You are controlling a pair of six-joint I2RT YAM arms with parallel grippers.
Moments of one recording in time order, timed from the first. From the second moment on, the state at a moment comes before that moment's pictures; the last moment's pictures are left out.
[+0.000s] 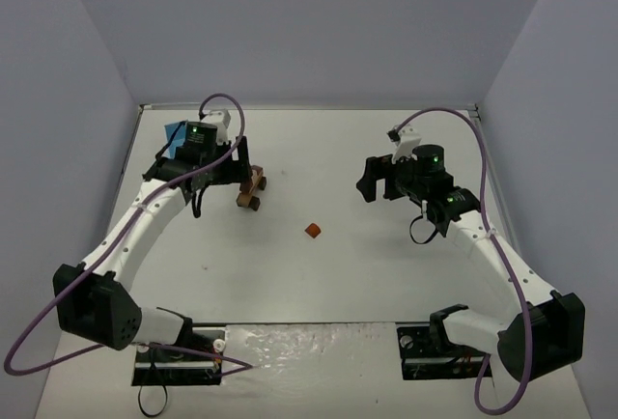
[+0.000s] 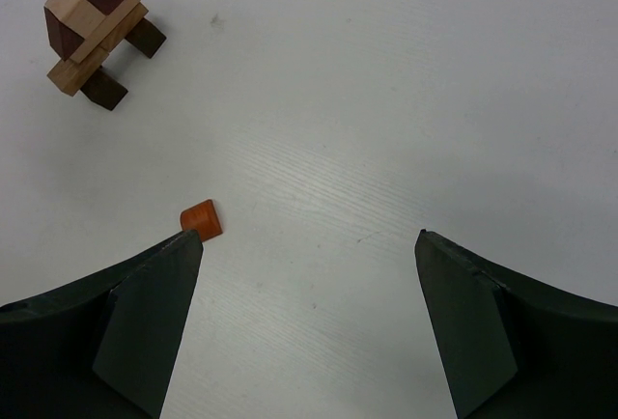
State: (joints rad) left arm -0.32 1.34 1.23 -0.62 0.01 -0.35; right arm 0.32 1.16 0.90 -0.27 -0.20 0.13
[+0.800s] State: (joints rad) left arm -0.74 1.43 1.05 -0.59 -0.12 -0.97; right arm 0.33 1.03 0.80 -0.37 -0.13 0.21
